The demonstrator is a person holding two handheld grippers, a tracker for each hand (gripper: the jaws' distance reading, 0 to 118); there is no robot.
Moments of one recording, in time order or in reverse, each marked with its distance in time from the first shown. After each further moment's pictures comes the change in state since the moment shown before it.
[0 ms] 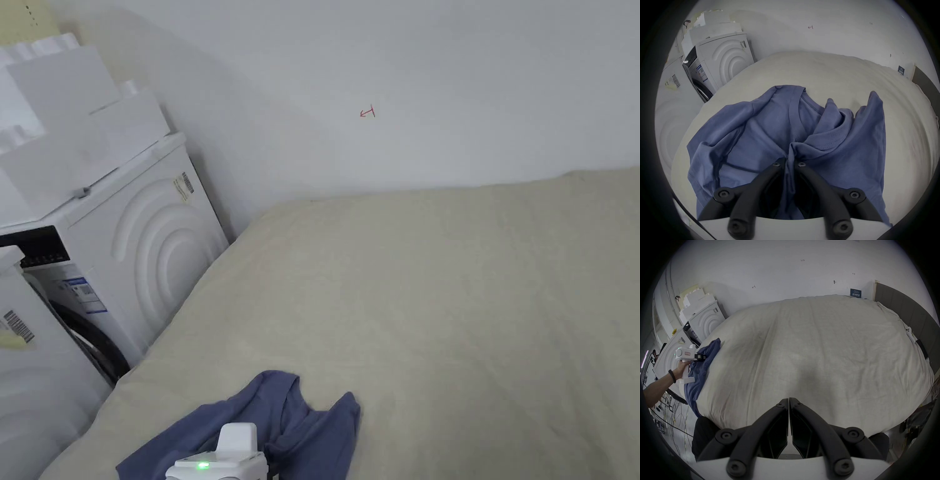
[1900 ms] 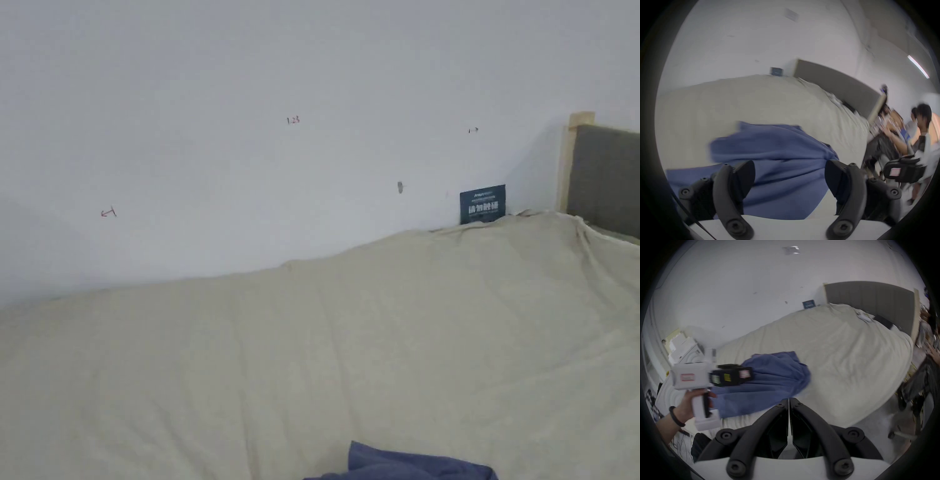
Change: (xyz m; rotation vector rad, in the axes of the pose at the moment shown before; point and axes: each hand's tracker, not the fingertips) left arm 0.434 -0.065 0.229 0.197 -0.861 -0.281; right arm 0.161 -0.061 0.113 0.259 -0.083 -0.229
